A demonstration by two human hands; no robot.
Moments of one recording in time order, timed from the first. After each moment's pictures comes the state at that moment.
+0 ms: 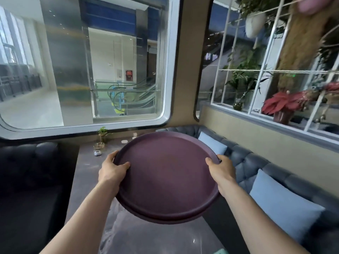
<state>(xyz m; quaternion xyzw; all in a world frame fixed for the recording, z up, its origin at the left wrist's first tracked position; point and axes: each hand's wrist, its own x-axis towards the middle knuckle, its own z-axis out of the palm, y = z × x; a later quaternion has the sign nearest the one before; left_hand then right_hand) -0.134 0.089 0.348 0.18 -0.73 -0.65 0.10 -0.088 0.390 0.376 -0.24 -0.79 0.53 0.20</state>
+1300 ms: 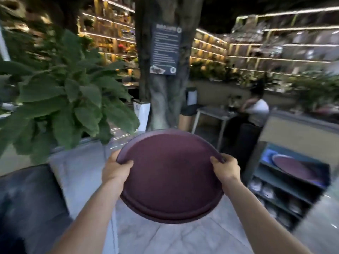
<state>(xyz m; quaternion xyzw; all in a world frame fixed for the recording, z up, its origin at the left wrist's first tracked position) 0.229 0.829 0.309 -0.50 -0.56 -0.45 -0.48 0.498 0.673 0.354 -0.80 -0.21 0.13 0.54</state>
